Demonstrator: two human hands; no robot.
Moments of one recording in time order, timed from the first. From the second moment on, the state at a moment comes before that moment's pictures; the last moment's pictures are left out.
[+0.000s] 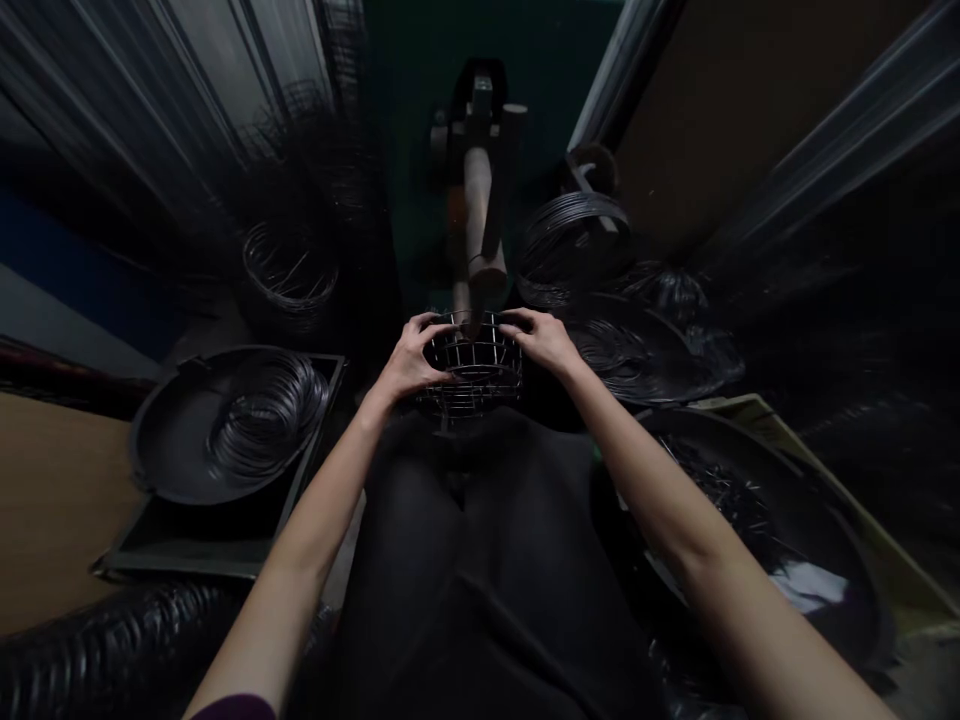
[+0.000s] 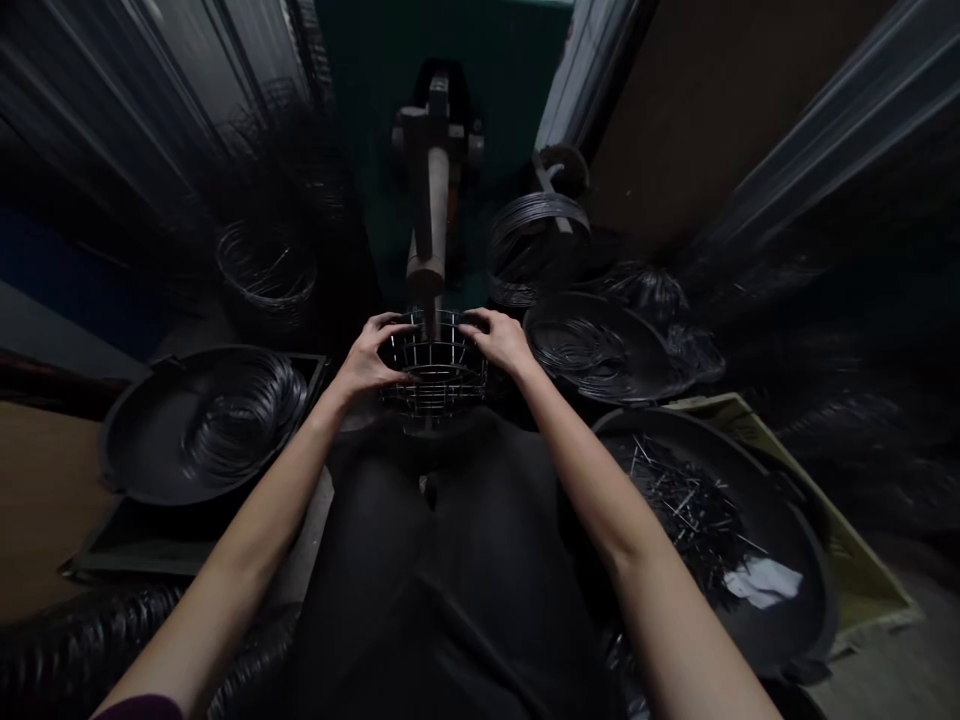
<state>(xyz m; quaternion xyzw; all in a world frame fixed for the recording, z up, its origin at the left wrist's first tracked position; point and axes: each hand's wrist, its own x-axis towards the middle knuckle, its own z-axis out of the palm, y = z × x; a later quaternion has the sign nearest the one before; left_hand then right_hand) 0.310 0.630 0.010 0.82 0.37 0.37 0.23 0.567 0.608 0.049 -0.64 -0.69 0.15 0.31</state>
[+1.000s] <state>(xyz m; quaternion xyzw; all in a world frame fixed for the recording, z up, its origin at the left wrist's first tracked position) 0.319 0.649 0.017 0.81 0.39 0.36 0.25 0.571 0.635 0.046 -0.64 -0.69 0.17 0.30</state>
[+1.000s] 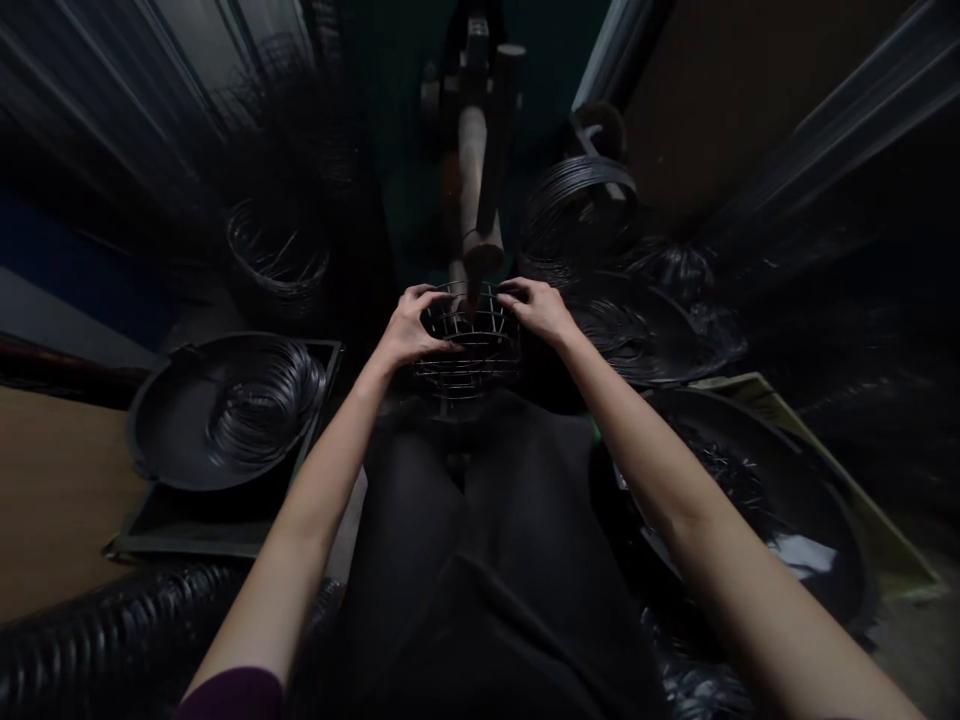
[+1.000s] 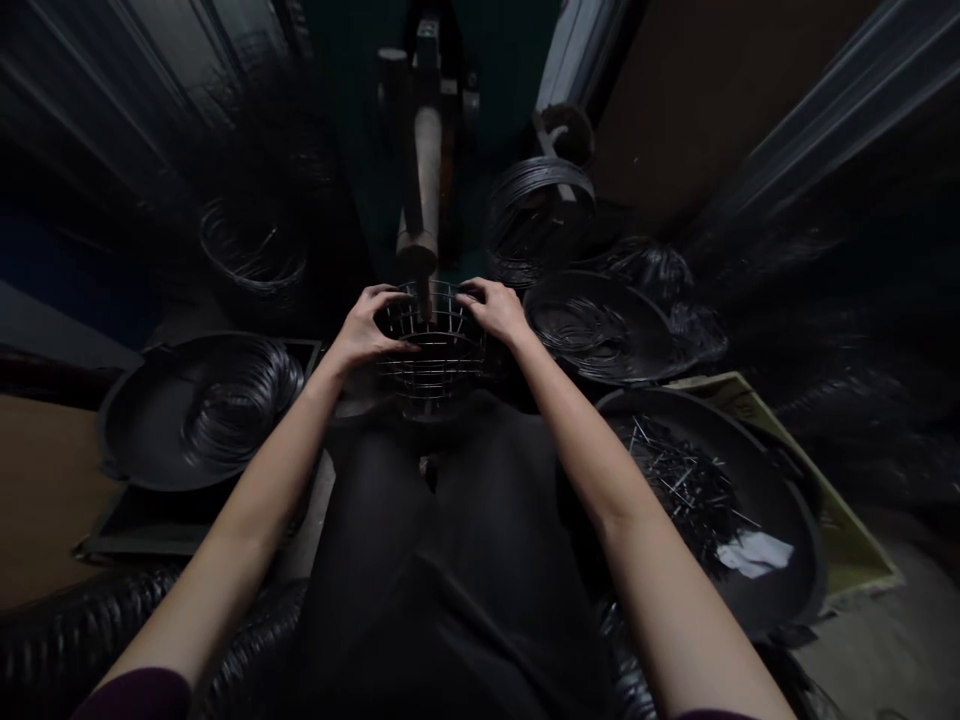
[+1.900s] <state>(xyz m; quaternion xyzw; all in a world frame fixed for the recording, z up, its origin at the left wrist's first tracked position) 0.282 0.660 -0.045 0.70 0.38 0.42 0.43 0.610 0.449 0.026 -0.64 -0.57 0.39 0.33</state>
